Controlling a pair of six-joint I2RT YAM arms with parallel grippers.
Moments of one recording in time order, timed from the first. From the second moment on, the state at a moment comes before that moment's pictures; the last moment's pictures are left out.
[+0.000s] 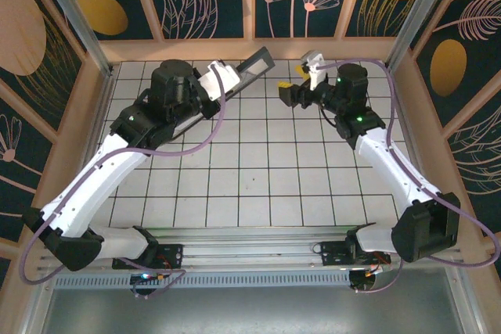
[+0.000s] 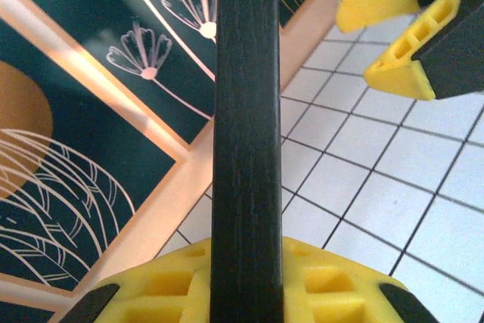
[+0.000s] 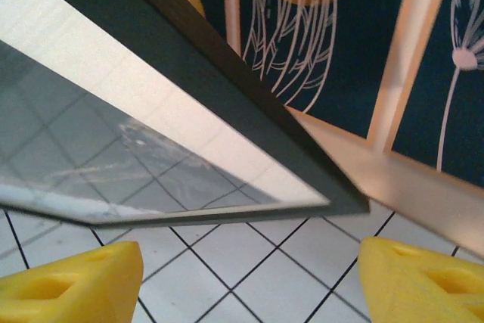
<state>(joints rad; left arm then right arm) -0.68 1.32 1.58 -0.60 -0.05 0.53 0.35 1.31 1.15 0.01 -0.49 -0.14</state>
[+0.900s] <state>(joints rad) -0.68 1.39 1.62 -0.86 -0.02 0.88 0.54 1.29 1.33 -0.39 -0.42 -0.78</state>
